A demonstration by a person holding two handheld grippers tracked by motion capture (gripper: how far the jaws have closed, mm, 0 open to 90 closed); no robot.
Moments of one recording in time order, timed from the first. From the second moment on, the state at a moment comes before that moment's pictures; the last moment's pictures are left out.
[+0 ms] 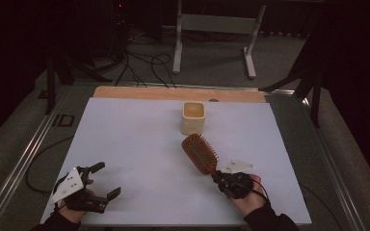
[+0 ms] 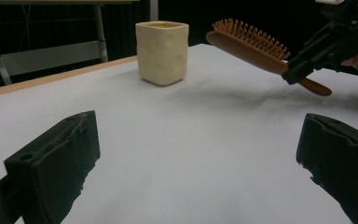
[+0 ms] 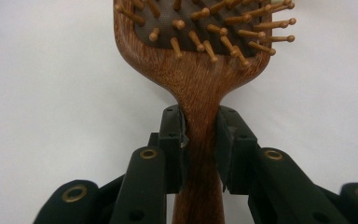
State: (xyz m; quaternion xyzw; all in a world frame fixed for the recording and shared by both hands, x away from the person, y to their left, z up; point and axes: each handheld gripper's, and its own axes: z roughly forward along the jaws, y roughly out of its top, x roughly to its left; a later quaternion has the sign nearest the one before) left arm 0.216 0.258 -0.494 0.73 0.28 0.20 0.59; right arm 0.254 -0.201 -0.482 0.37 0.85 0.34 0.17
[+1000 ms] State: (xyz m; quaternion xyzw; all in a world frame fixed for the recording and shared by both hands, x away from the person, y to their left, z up) left arm 0.230 0.215 -0.433 0.73 0.33 0.18 0.58; right arm 0.239 -0.209 -0.473 0.36 0.79 0.44 0.23
